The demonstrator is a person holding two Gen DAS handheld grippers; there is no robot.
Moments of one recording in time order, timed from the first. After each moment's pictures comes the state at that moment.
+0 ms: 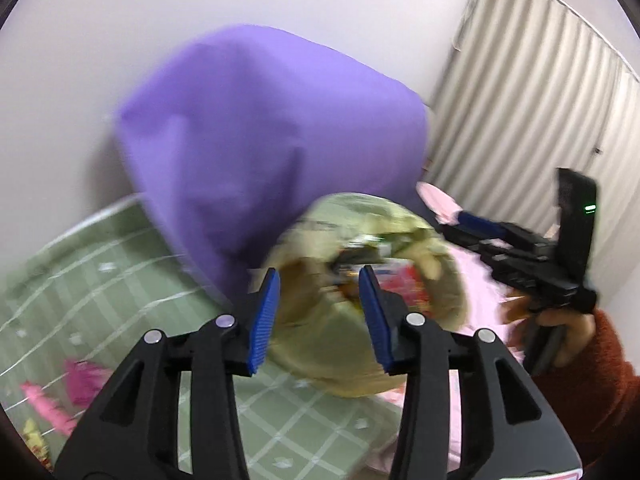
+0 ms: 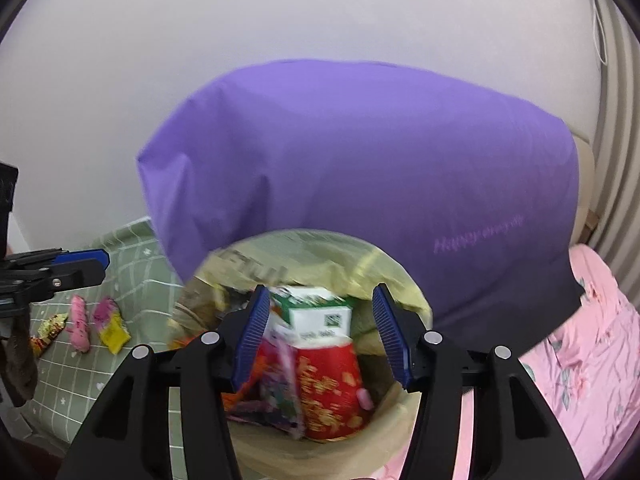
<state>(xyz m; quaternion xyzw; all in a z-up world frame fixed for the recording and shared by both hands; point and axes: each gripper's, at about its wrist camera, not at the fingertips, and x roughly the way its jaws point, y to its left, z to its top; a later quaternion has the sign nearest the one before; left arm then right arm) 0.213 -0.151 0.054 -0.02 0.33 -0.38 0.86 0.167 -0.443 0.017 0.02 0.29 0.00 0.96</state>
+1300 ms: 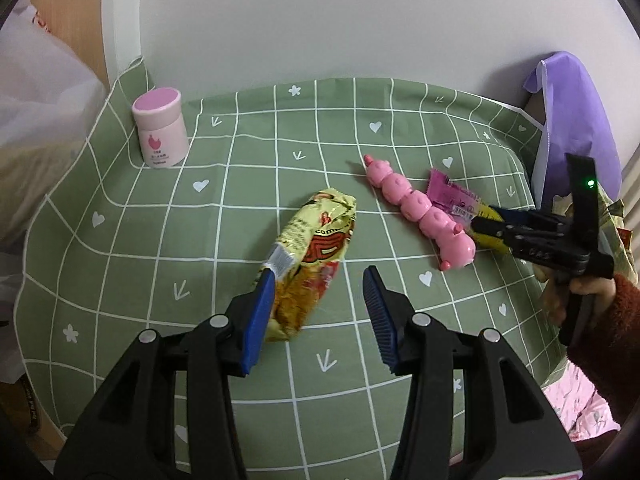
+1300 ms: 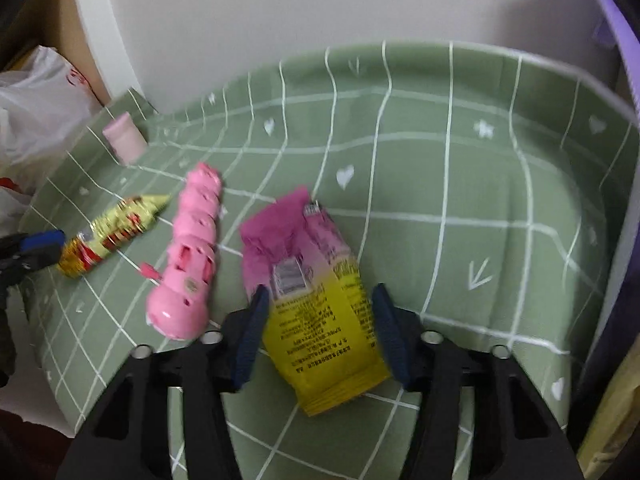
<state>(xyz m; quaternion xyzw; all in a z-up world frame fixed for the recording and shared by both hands) 0.136 0.132 -0.076 -0.10 0.44 -0.03 0.89 0.285 -0.139 -0.156 -0.08 0.45 0.30 0.84</state>
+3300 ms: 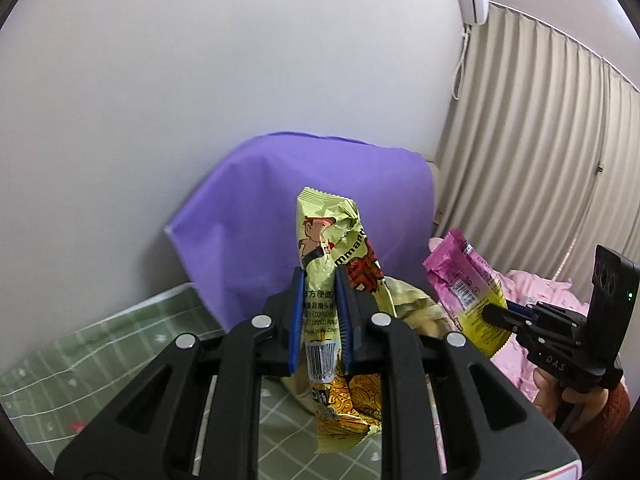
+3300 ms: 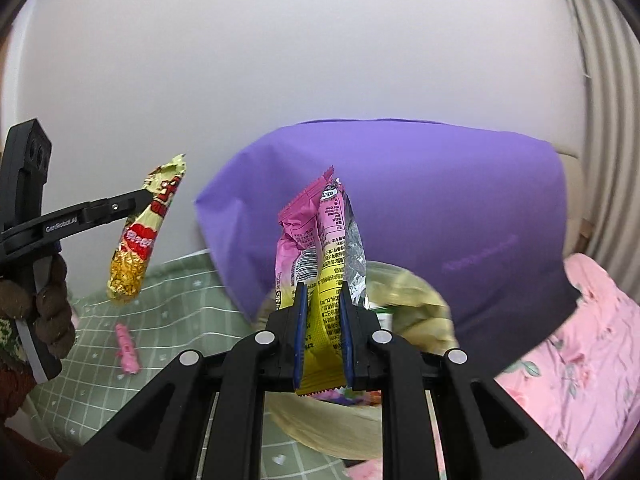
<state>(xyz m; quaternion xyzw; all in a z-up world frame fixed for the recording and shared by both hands) 0.204 -0.146 0.110 -0.03 0.23 -0.38 0.89 0.088 -0.411 0.061 0.04 0.23 -0.02 0.97</state>
